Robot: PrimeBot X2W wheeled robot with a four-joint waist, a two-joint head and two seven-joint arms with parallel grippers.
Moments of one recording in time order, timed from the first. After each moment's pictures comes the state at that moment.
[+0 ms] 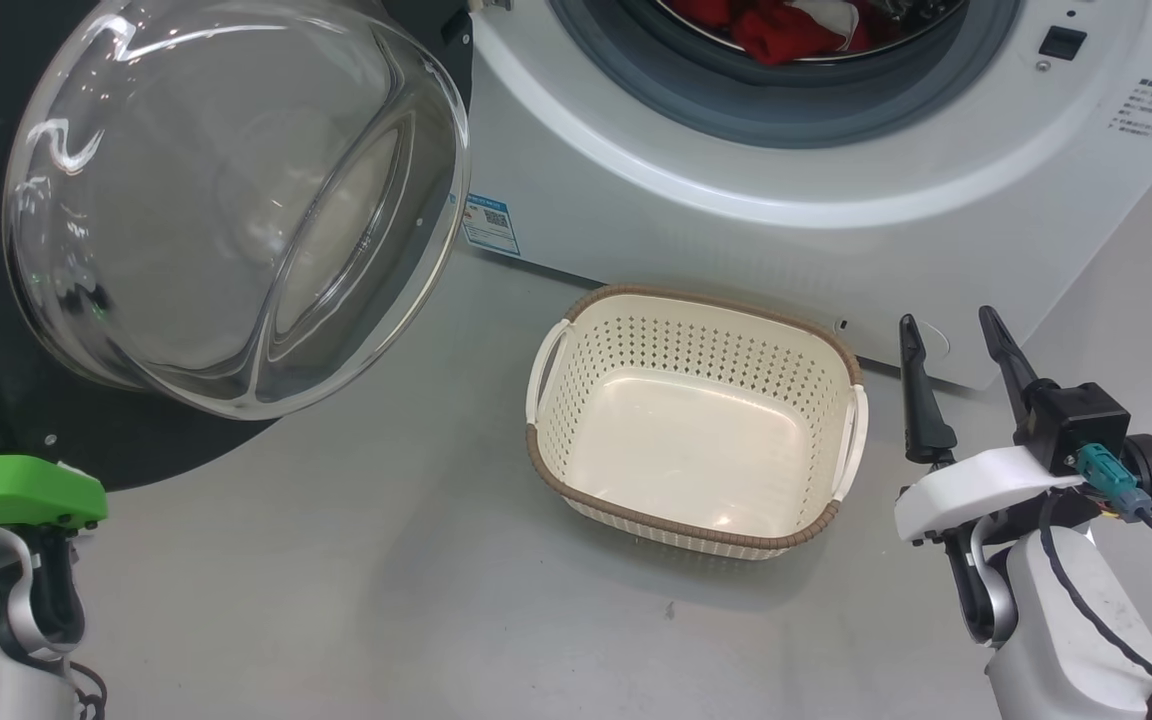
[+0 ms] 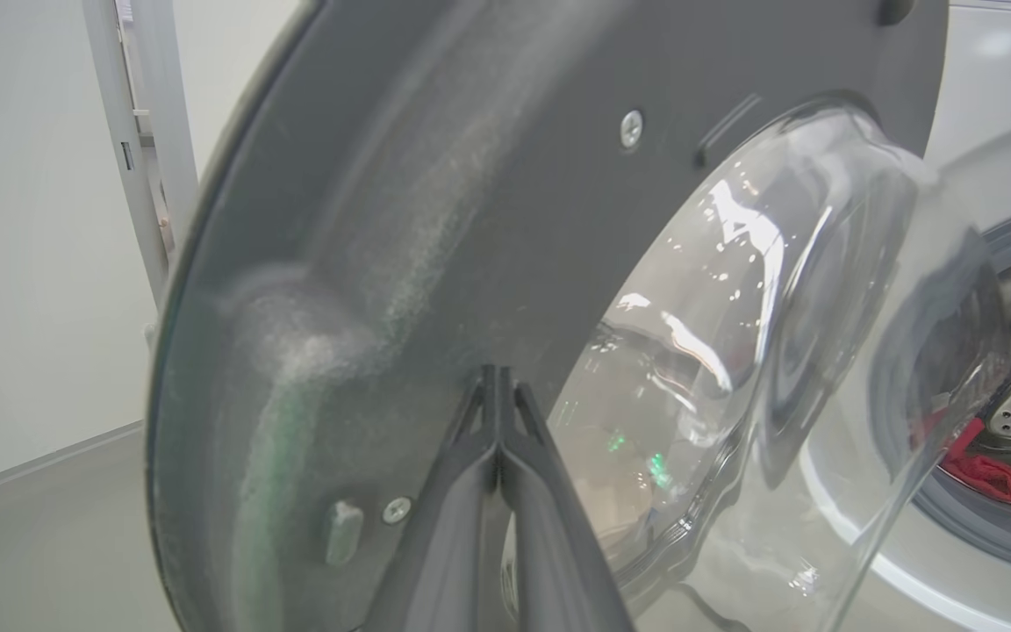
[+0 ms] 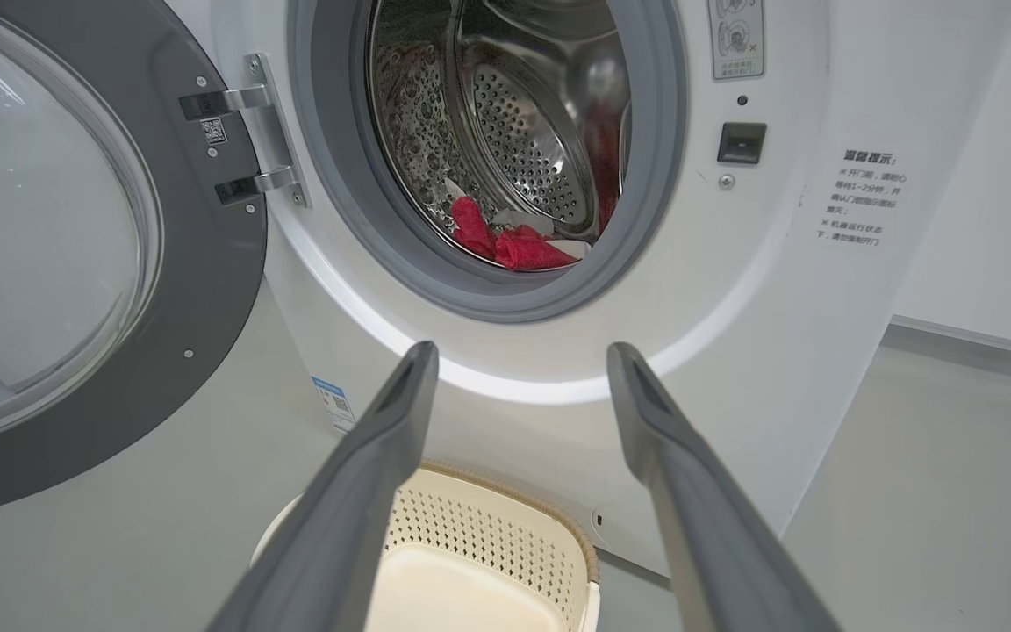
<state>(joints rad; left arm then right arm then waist) -0.33 0.23 0.03 0.38 -0.63 0.09 -0.23 -0.26 -0.06 0.08 0.36 0.17 0.02 -0.26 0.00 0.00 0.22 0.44</state>
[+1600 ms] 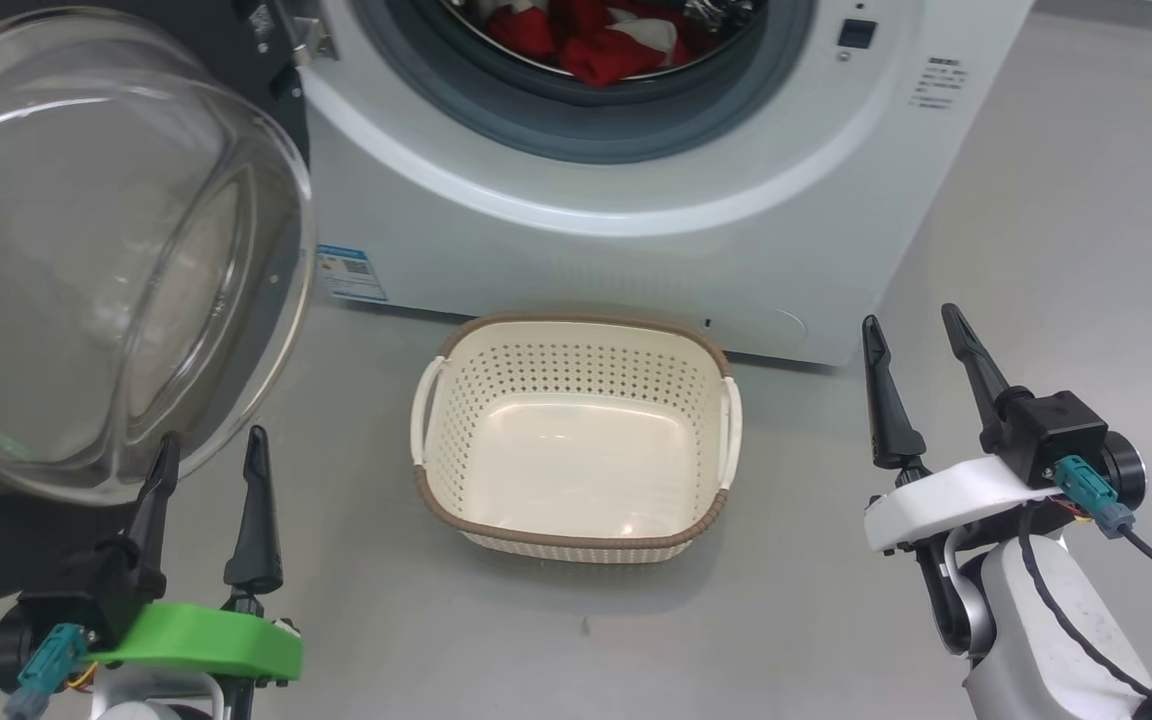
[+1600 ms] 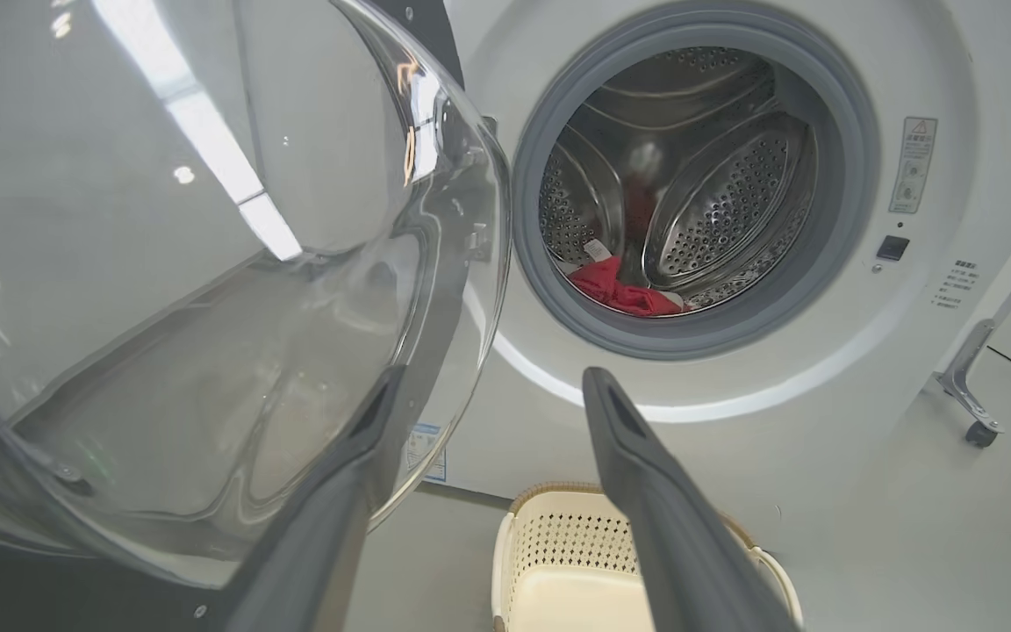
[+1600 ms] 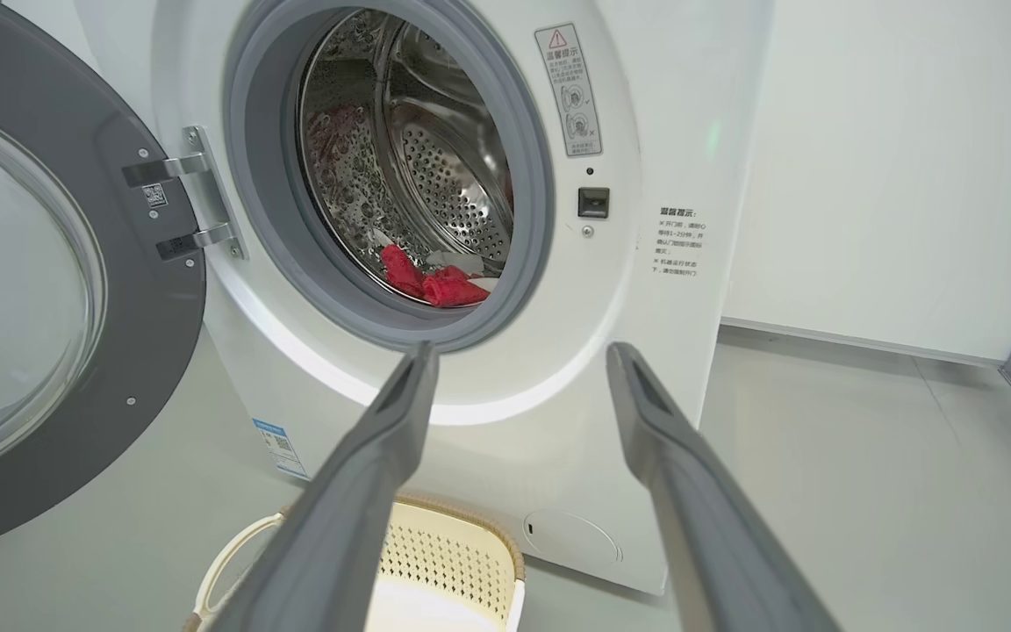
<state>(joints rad) -0.01 0.15 -0.17 0.01 -0.48 0.09 -0.20 -0.23 -0.06 0.15 0.28 0.21 0.01 -0.26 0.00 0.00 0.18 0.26</state>
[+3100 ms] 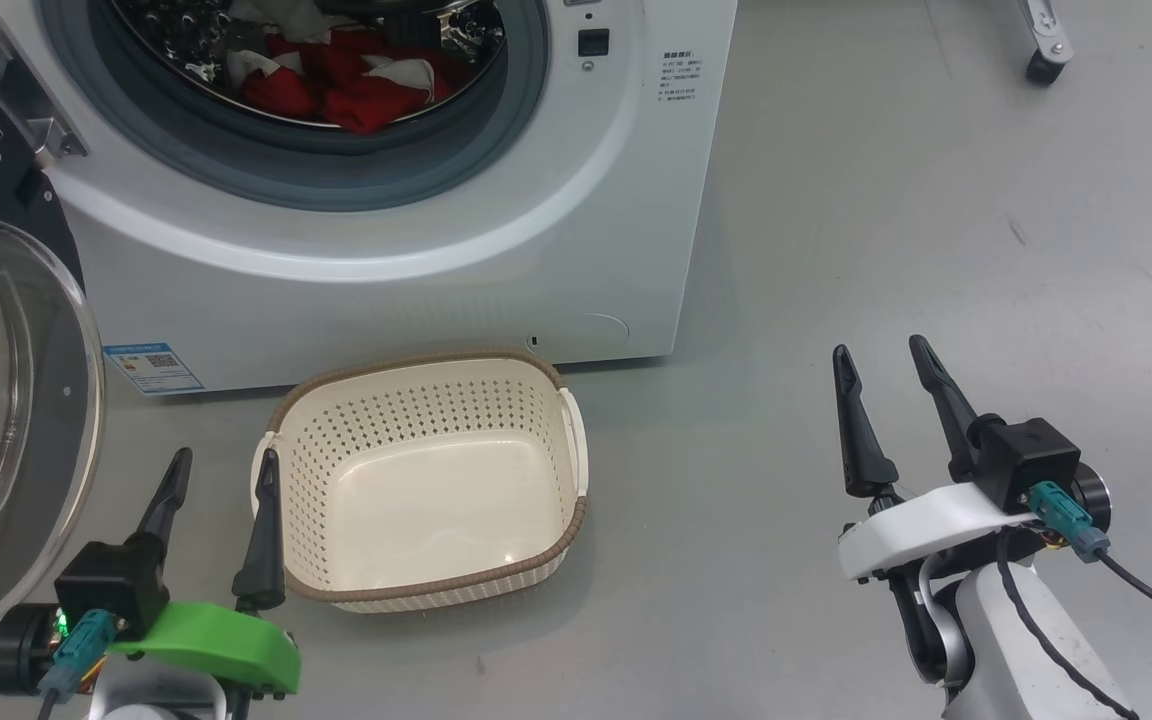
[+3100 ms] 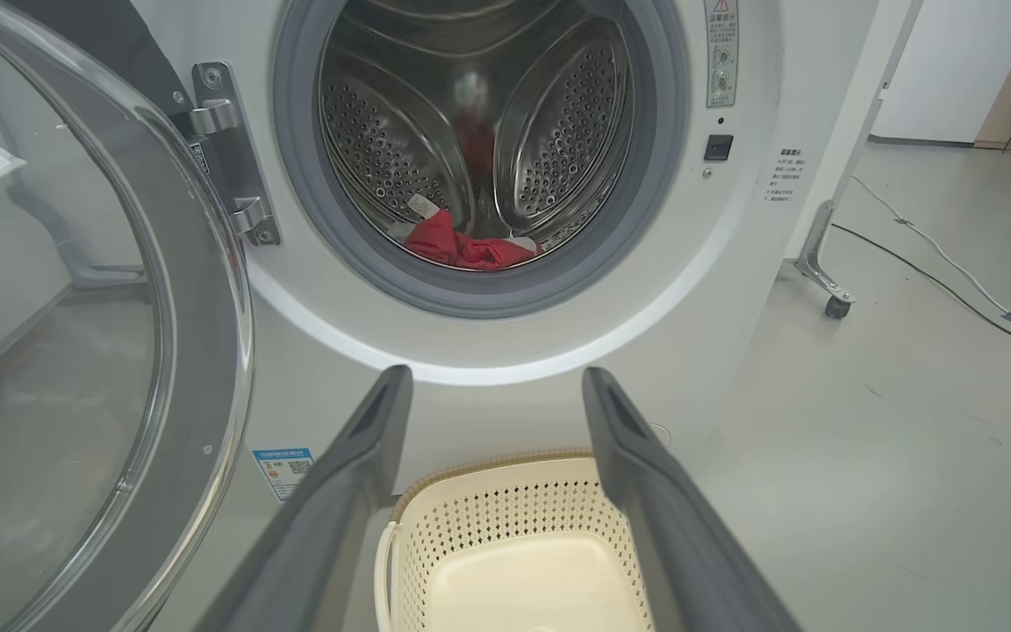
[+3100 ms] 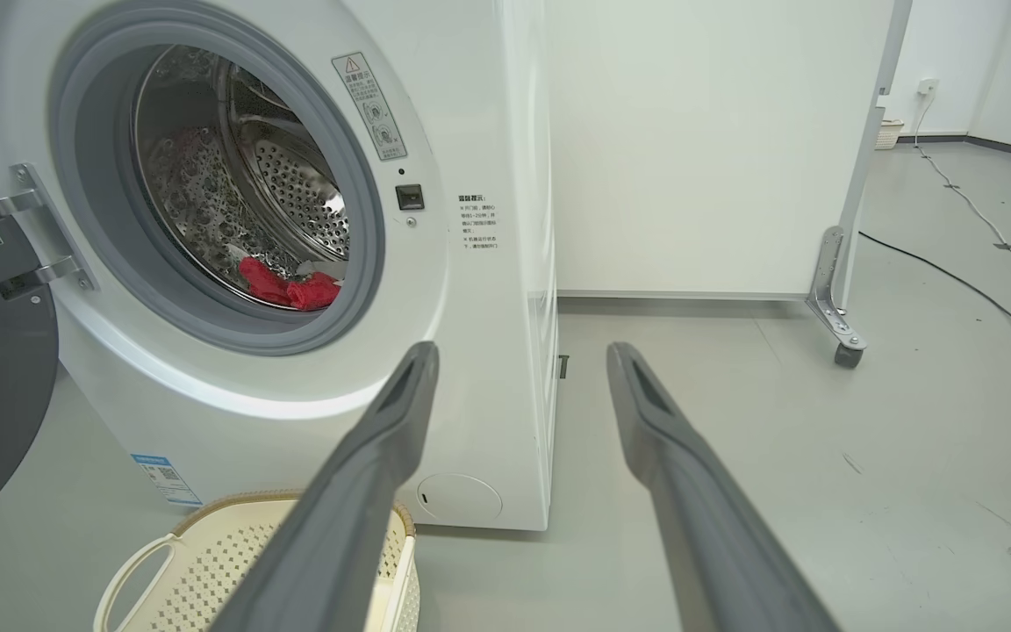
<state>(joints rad) -0.02 0.18 -0.19 0.04 -0.39 0.10 -0.12 -0.19 -0.05 0.23 0.26 0.29 -0.03 -0.26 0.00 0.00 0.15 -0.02</state>
